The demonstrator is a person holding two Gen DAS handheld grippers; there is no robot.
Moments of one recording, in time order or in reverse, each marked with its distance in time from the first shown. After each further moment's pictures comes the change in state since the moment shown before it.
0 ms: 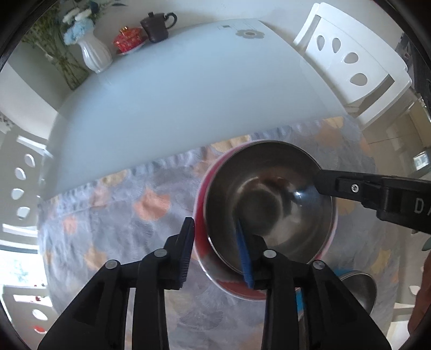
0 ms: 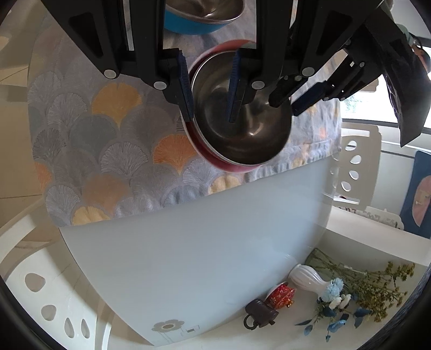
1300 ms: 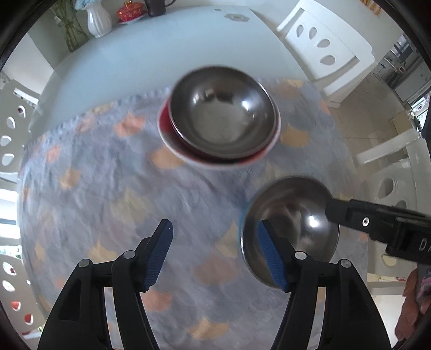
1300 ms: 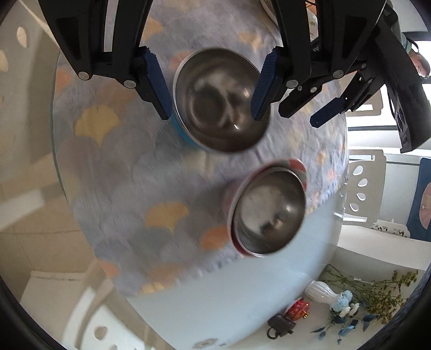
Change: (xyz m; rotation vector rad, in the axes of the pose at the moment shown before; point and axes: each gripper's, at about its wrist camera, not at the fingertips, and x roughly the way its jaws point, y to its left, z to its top) left arm -0.038 -0.022 -0.093 -0.088 0.090 -0.157; right arm -0.050 -0.031 -0.119 0.082 0.082 -0.067
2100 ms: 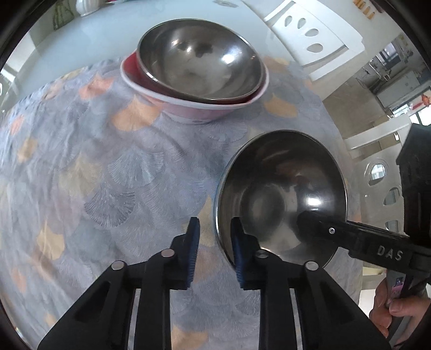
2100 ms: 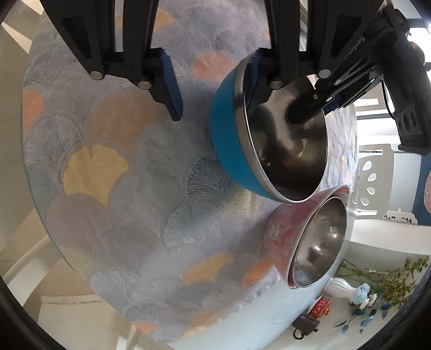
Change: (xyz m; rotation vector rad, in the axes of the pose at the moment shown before) left arm 0.044 -0.005 -0.038 -0.012 -0.006 -0.152; right arm 0.050 -0.051 -0.041 0.087 -0.026 0.033
